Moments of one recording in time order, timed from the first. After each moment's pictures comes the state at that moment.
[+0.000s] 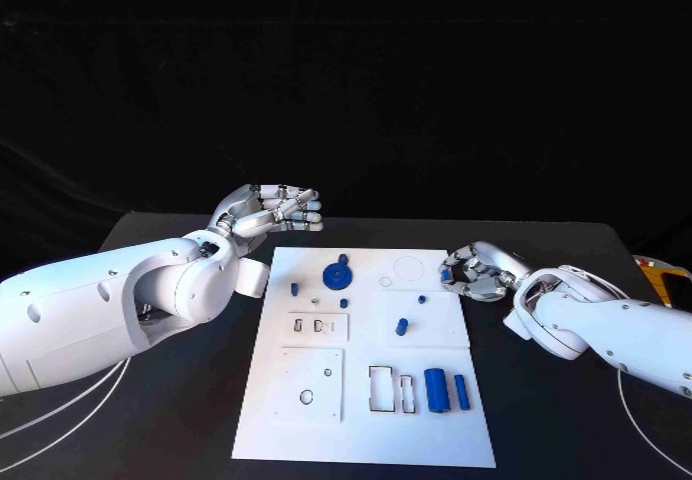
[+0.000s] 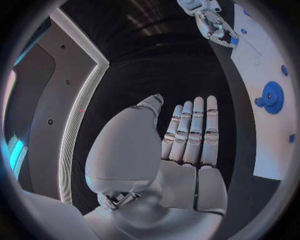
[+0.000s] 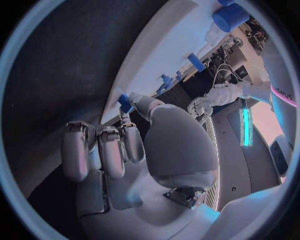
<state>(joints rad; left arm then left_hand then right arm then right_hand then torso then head) 1.23 -0.95 -0.02 1.63 -0.06 -0.33 0.39 1.45 -0.14 0.25 0.29 0.25 0.90 0.22 0.25 0.15 1.08 0.16 0.09 0.07 1.00 0.13 0.30 0.29 0.18 0.91 0.23 0.33 0.10 1.17 -0.83 -0.14 1.32 -1.10 -0.41 0.13 1.30 -0.14 0.52 0.02 0.17 0.92 0.16 0.22 0.37 1.43 0.08 1.43 1.31 1.47 0.01 1.55 1.31 0.05 1.45 0.11 1.43 1.31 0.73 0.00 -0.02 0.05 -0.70</state>
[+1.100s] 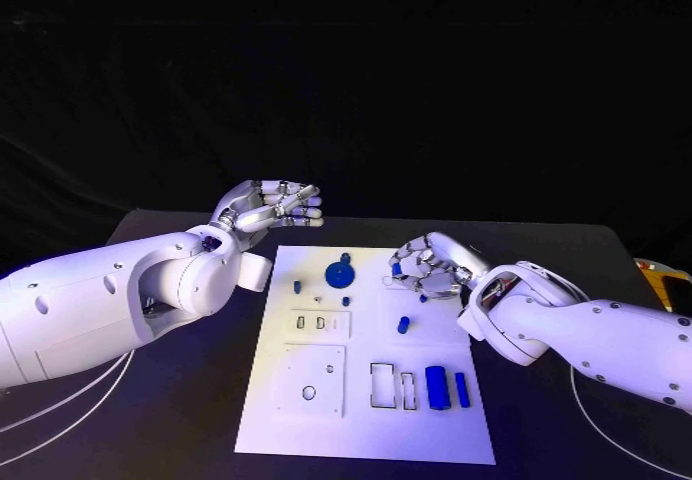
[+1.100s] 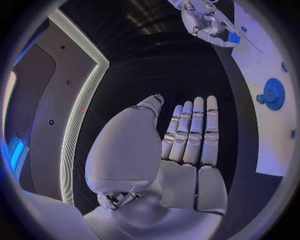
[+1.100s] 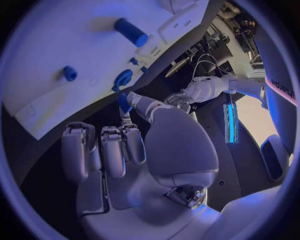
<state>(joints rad) 1.23 -0.94 -0.02 1.61 -0.06 -0.33 0.39 1.45 -0.14 0.25 0.29 0.25 0.90 0.22 0.25 0.15 1.08 0.16 0.09 0.07 1.00 0.13 0.30 0.29 0.18 0.91 0.23 0.33 0.10 1.20 -0.77 -0.14 1.56 -1.12 -0.52 0.02 1.28 -0.10 0.58 -0.01 0.11 0.95 0.15 0.25 0.38 1.45 0.06 1.44 1.31 1.47 -0.01 1.55 1.31 0.05 1.46 0.10 1.44 1.31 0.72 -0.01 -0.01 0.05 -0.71</state>
